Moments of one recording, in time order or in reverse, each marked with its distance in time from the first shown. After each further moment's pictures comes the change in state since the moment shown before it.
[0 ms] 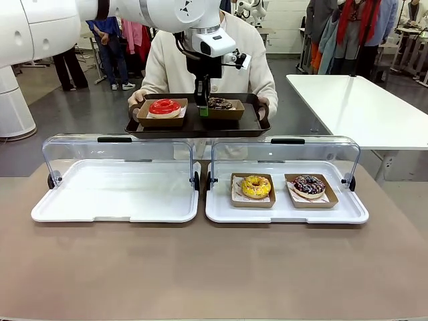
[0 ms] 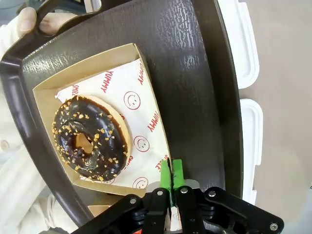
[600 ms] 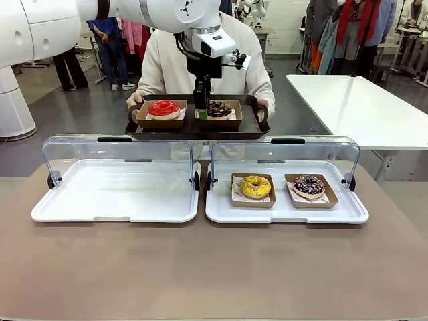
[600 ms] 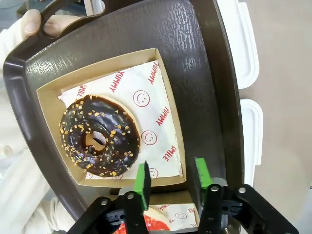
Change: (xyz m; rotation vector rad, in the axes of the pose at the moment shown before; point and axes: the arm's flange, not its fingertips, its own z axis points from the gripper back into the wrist) left arm 0.000 0.000 0.000 -0.001 0.000 0.000; right arm 0.000 0.000 0.000 0.000 0.000 0.000
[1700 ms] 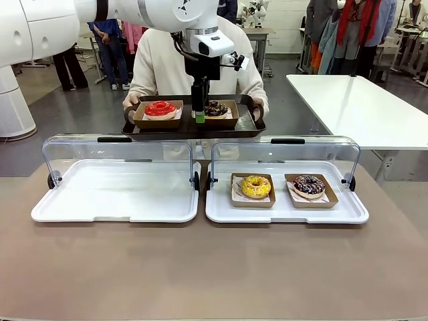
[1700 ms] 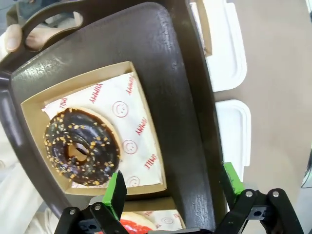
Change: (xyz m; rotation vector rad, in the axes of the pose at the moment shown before) left arm -0.007 -0.005 -0.001 -0.075 -0.017 0.010; right arm 0.000 0.000 0.000 0.000 0.000 0.000
